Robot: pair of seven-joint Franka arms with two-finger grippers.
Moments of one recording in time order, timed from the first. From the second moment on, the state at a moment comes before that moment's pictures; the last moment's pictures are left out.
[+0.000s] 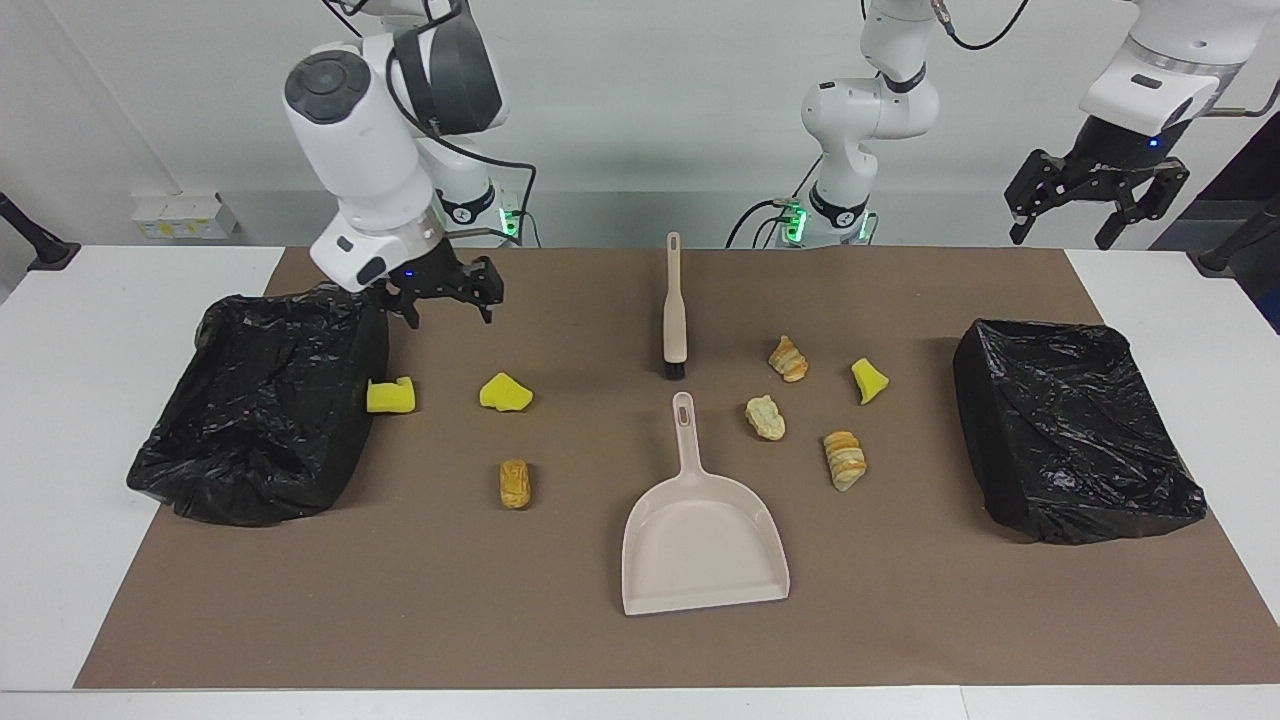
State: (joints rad) left arm -0.05 0.00 0.01 -1.40 0.01 1.50 0.14; right arm 0.15 0.15 0.07 -1.57 0.05 1.66 0.19
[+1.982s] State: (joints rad) left arm -0.79 -0.36 -0.15 -2.45 -0.04 2.05 -0.64; right arm 0.53 0.56 0.07 -1.38 0.02 2.01 0.70
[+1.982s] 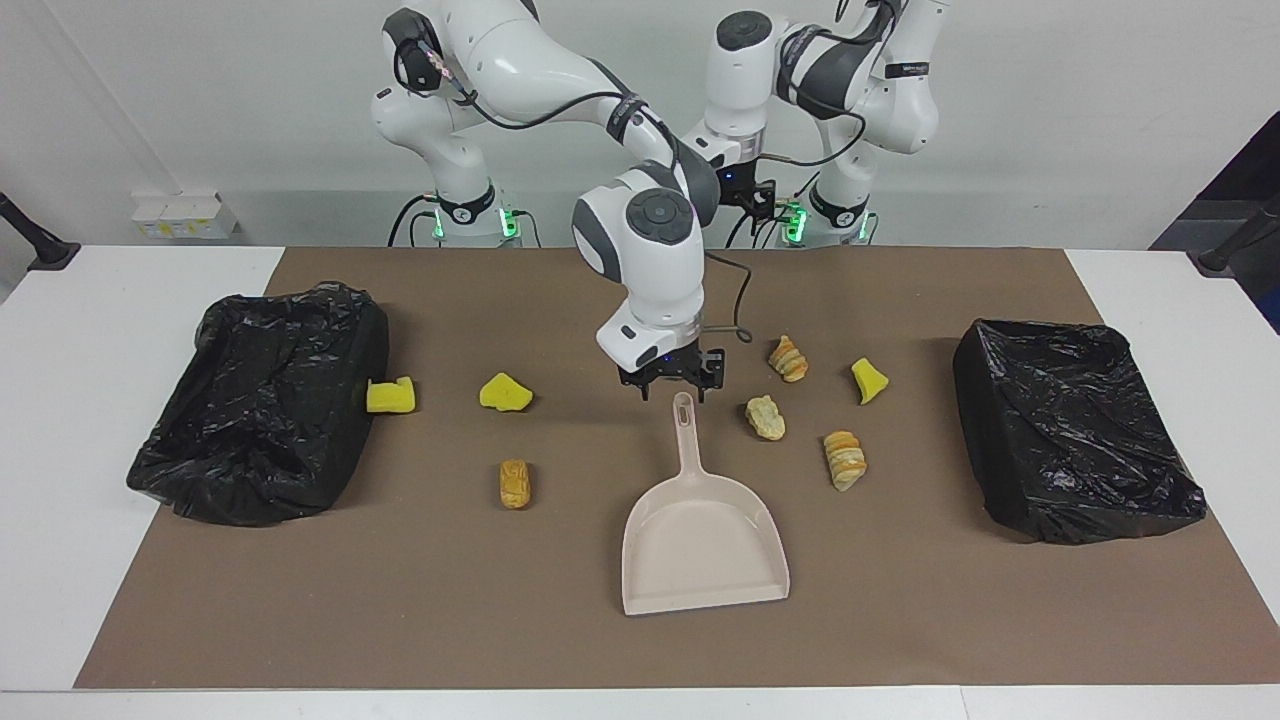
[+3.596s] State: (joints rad) left arm -0.82 -0.11 -0.11 -2.34 0.07 2.13 -0.77; right arm 0.49 0.57 0.06 -1.34 -0.06 2.06 0.36
